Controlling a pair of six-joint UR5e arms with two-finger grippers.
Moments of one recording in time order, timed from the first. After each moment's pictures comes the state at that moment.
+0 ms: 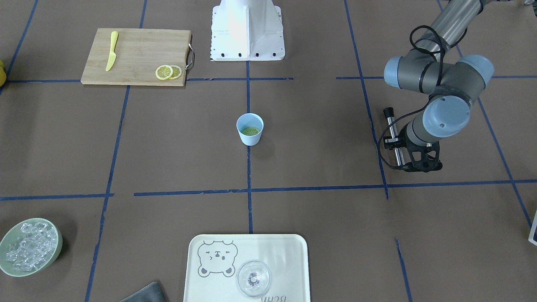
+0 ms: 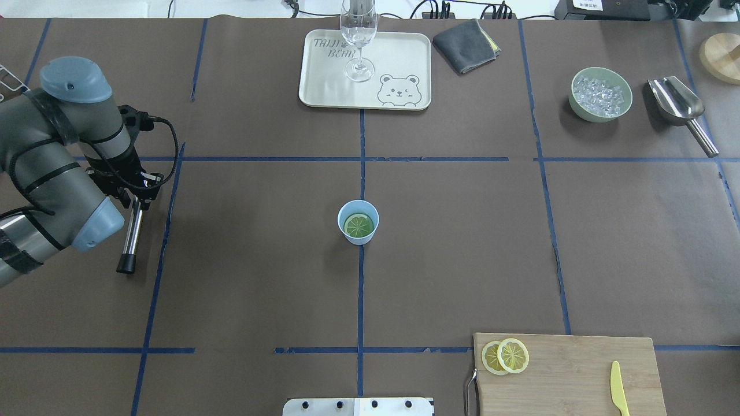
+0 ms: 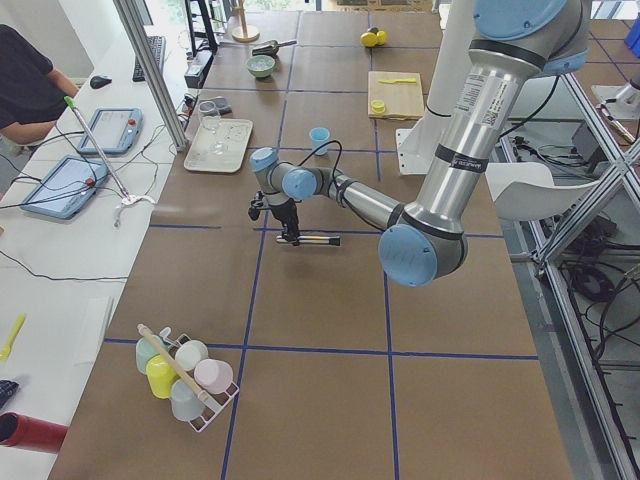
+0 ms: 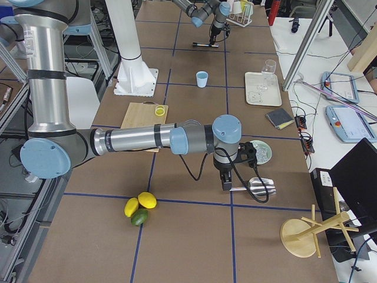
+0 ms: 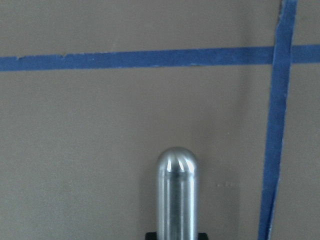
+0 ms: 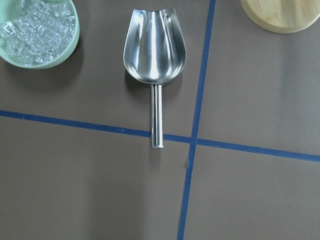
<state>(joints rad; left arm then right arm) -0.87 -1.94 -1.54 -1.48 -2.19 -0.68 1.57 -1.55 1.70 -1.57 2.35 -0.02</state>
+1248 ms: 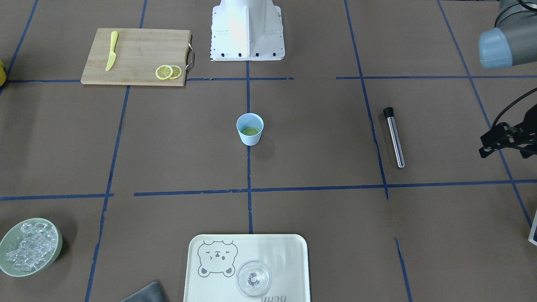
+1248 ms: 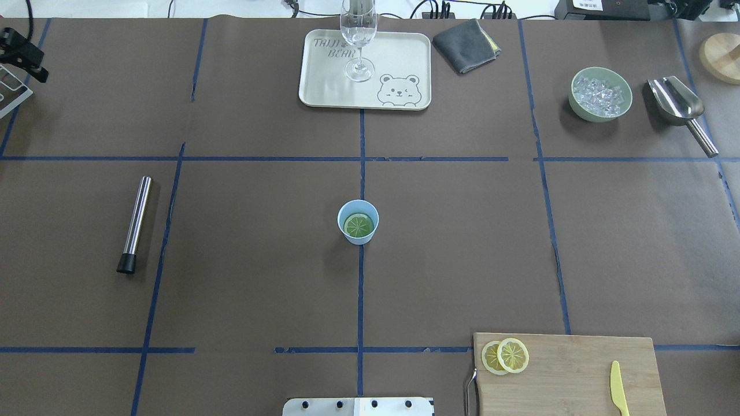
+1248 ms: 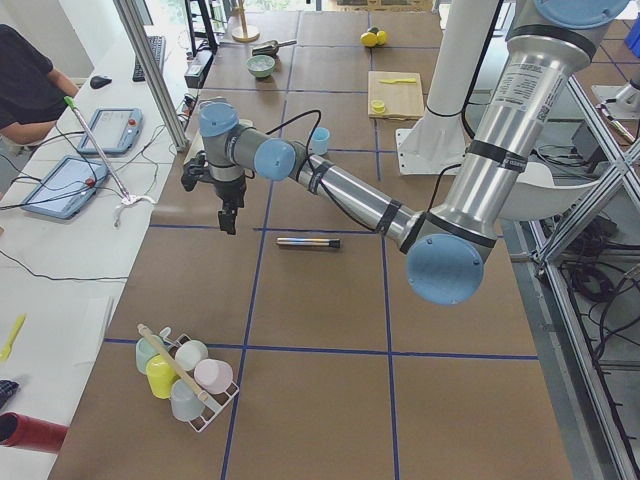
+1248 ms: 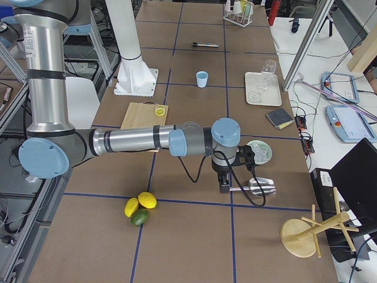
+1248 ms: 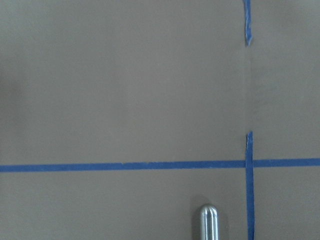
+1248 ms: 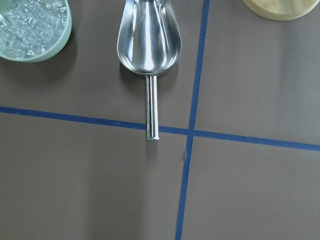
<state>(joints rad) -1.33 -1.91 -1.70 -1.46 -2.27 -0.30 1.57 -1.56 1.69 -1.58 2.35 -0.02</state>
